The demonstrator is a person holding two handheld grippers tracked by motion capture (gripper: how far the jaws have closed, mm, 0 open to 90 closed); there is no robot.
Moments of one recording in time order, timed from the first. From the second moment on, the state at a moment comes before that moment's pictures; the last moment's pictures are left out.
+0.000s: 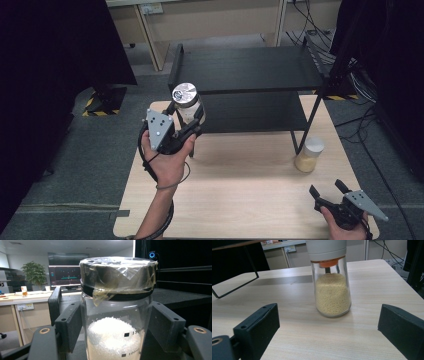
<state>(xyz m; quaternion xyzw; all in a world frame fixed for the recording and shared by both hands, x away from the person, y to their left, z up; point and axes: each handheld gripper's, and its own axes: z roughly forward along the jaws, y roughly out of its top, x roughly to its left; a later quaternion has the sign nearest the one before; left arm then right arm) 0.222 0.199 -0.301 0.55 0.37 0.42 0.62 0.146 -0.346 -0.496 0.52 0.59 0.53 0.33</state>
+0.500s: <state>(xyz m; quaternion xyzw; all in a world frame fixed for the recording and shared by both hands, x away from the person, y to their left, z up) 0.229 0.191 -0.287 0.55 0.37 0.43 0.61 0.146 -0.346 -0.496 0.52 0.59 0.53 0.33</state>
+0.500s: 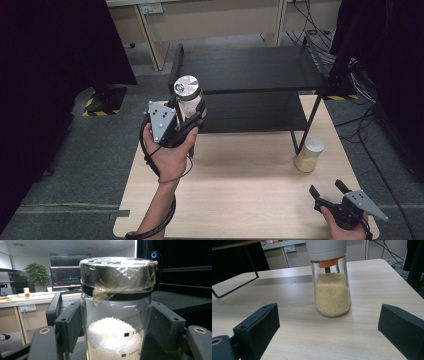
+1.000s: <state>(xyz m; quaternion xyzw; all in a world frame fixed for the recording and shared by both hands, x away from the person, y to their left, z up) 0.247 0.187 -0.266 0.56 0.38 0.43 0.60 0.146 -0.347 -0.496 0.52 0.59 0.53 0.33</state>
